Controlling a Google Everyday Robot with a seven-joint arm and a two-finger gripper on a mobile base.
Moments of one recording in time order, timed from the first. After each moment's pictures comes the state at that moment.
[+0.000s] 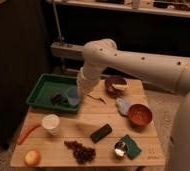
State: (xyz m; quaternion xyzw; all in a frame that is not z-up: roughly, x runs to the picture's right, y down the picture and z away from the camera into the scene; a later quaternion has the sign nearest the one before) arm -0.080 0.007 0.693 -0.34 0.09 0.64 0.68
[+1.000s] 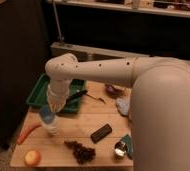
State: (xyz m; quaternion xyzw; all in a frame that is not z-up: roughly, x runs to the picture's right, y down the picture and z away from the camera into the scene) arm -0.193 0.099 0.704 -0.41 0.08 0.50 0.76
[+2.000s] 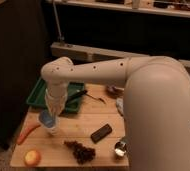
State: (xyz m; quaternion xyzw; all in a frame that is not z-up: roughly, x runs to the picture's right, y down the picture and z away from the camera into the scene) arm -0.196 0.109 0.707 -0.40 0.10 0.50 0.76
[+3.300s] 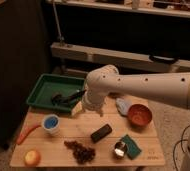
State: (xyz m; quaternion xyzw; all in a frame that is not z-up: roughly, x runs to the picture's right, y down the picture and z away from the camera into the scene) arm -0.033 0.122 0.706 -0.35 0.12 0.64 0.67
